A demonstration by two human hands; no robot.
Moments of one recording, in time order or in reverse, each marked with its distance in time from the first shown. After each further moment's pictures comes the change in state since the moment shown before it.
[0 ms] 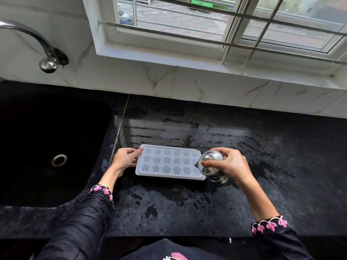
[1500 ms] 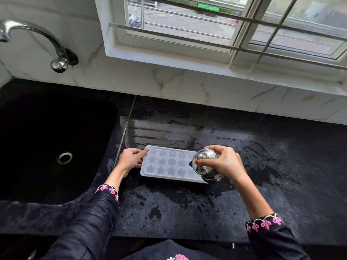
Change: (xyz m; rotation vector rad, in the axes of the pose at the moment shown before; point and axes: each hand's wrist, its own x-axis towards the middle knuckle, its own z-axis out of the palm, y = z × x) left_hand 0.001 0.000 0.002 0.003 0.013 0.007; right_hand 0.001 -0.030 0.019 -0.035 -0.029 -0.080
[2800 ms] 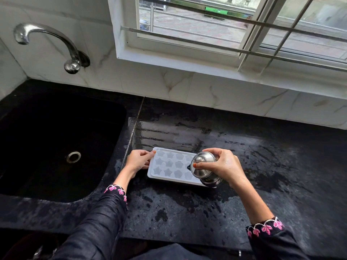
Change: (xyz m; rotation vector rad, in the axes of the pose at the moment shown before) left_hand 0.005 -0.006 -0.003 -0.013 0.005 -0.007; right_hand -0.001 -0.020 0.017 -0.021 -0.053 -0.030
